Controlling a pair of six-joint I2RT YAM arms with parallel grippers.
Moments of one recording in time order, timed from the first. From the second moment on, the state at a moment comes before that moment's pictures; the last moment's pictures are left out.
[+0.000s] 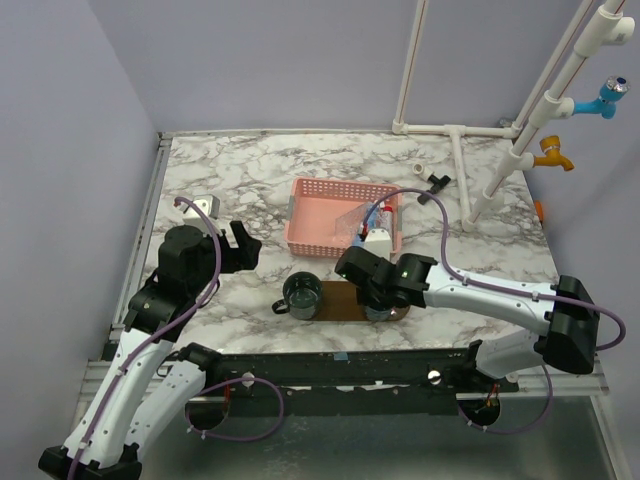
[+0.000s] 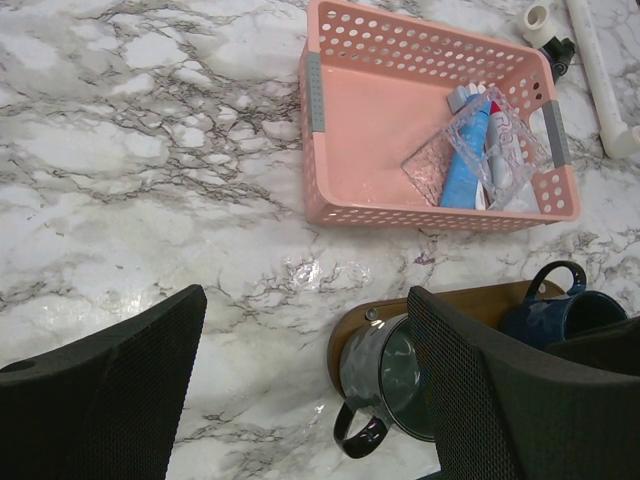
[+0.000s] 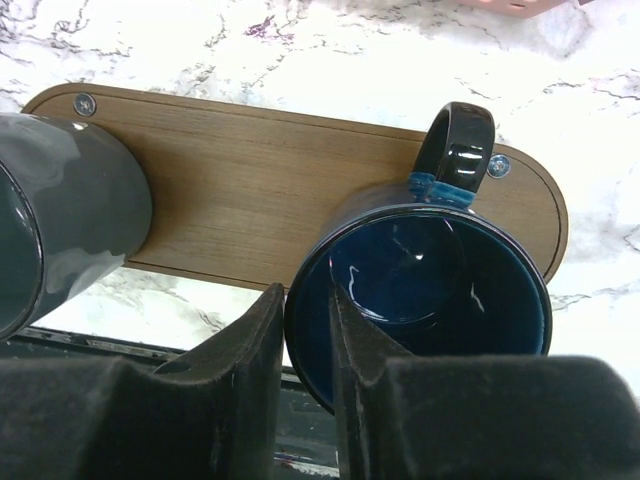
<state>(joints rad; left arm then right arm) -0.37 0.63 0.80 -0.57 -0.03 -0.38 1.12 1.39 1.05 -0.79 0.44 0.92</state>
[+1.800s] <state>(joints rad) -1.15 1.15 1.23 -0.92 -0.21 -1.35 0.66 1.27 1.15 -0.69 0.57 0.61</state>
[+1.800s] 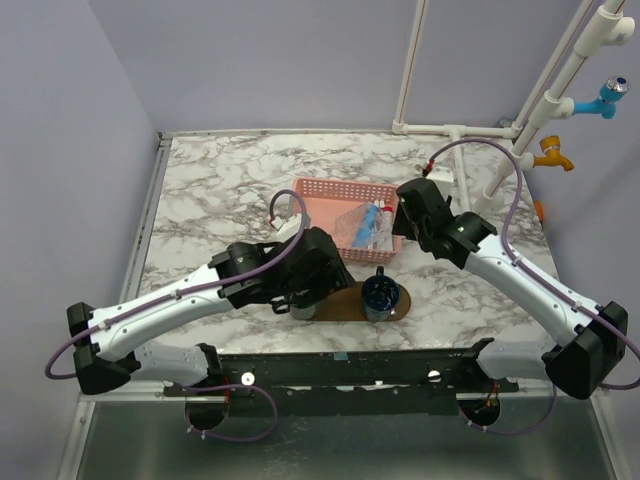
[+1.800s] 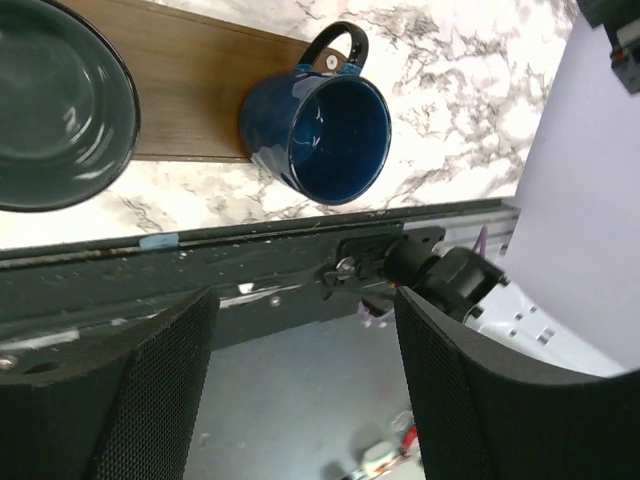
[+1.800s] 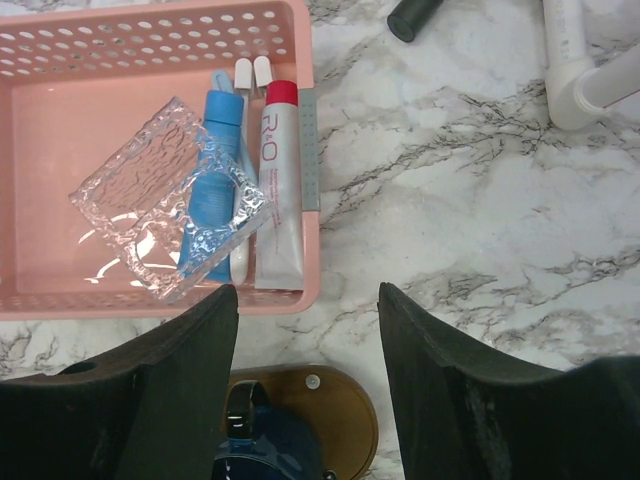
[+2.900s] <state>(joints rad) -1.15 1.71 1.48 -1.05 -0.05 -1.70 0.63 1.11 1.01 -0.63 0.48 0.56</state>
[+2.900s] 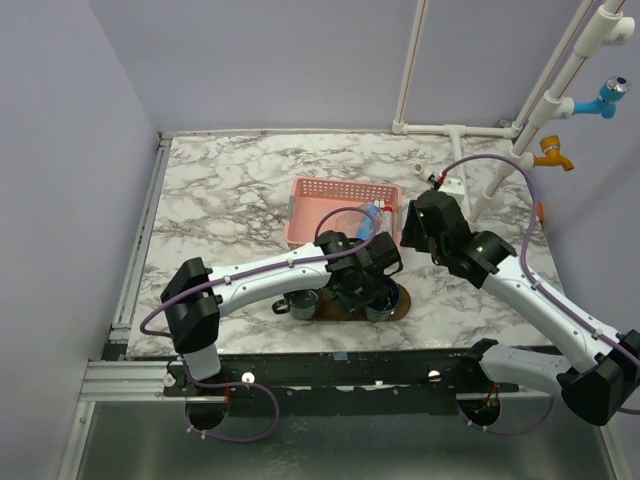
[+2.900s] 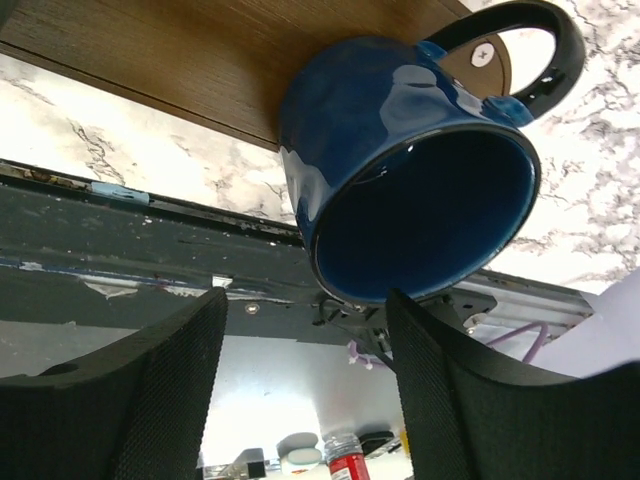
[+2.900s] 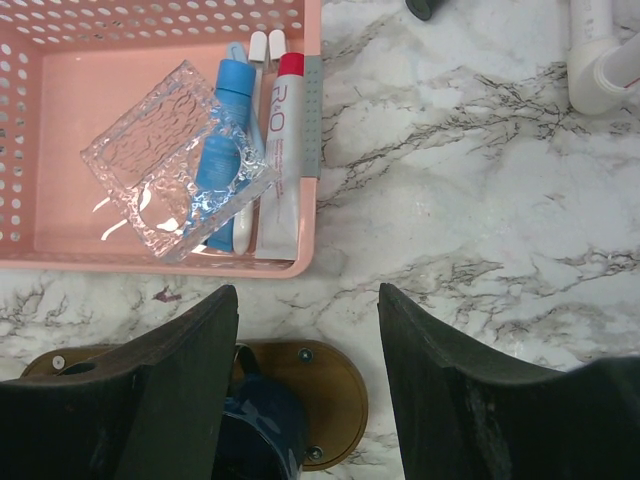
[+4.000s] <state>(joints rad) -1.15 1.80 1.50 -0.98 0.01 -1.68 0.63 1.06 0.96 -0.62 0.46 0.56</state>
